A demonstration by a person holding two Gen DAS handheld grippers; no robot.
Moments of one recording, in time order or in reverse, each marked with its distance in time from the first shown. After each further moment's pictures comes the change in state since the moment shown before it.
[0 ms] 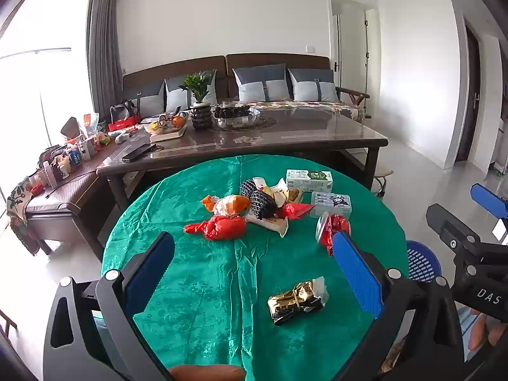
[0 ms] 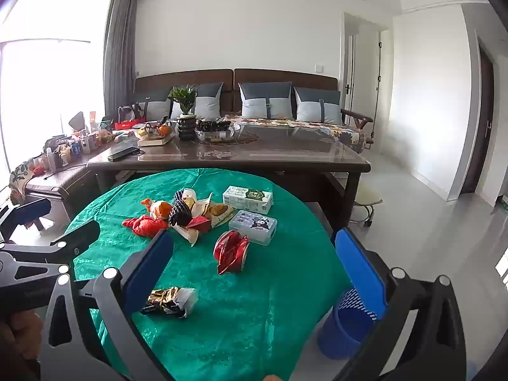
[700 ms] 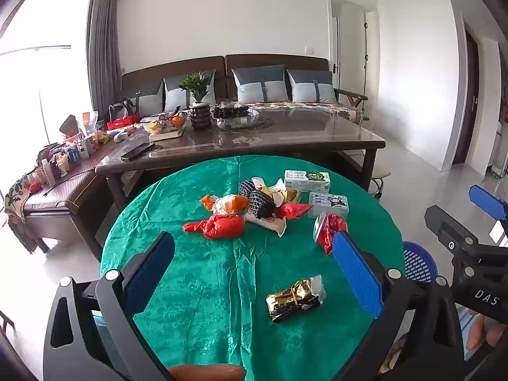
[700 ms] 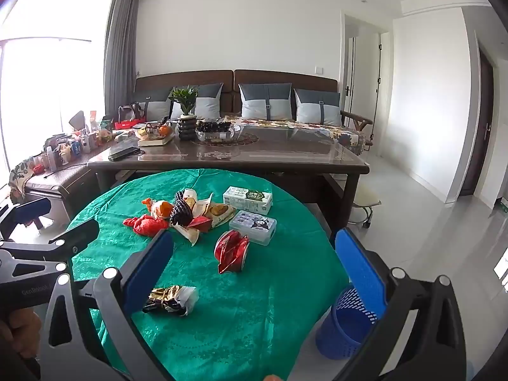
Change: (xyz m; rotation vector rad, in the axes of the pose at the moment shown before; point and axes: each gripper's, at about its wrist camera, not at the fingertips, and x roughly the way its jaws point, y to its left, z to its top) left arm 0.001 -0.001 0.000 -0.007 0.002 -0.002; right arm -0.004 -0.001 0.001 -0.004 0.000 -0.007
